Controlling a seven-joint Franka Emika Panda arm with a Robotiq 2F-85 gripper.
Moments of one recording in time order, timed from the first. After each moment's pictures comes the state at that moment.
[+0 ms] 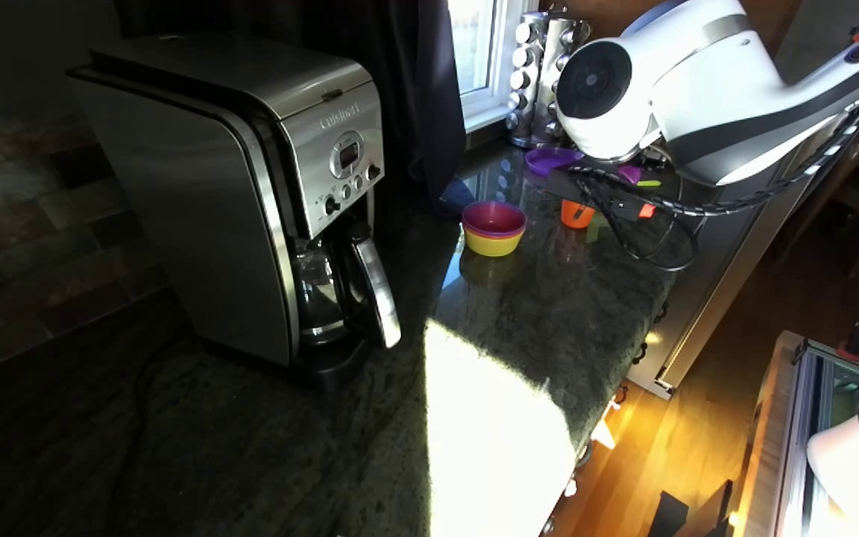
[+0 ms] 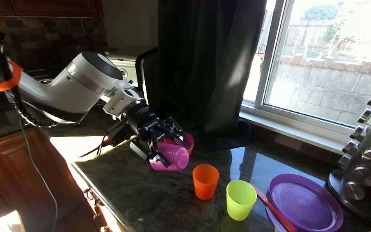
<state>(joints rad) -0.12 -0.16 0.22 -2.52 -1.19 1.95 2.36</state>
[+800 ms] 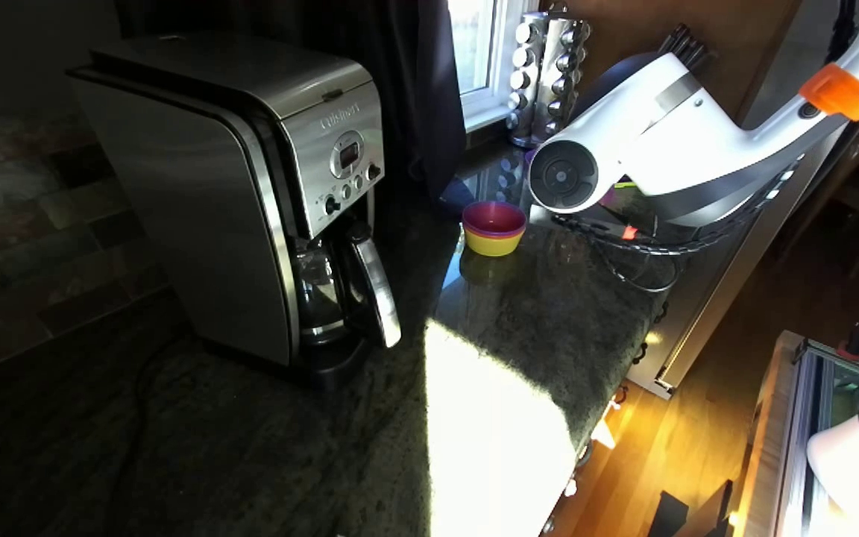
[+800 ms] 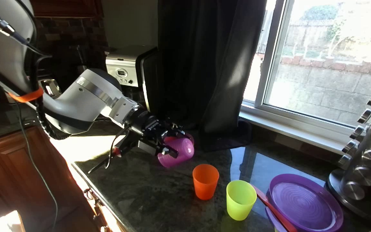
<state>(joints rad) 0.03 0.00 0.17 -2.48 -1.43 1.80 2.48</state>
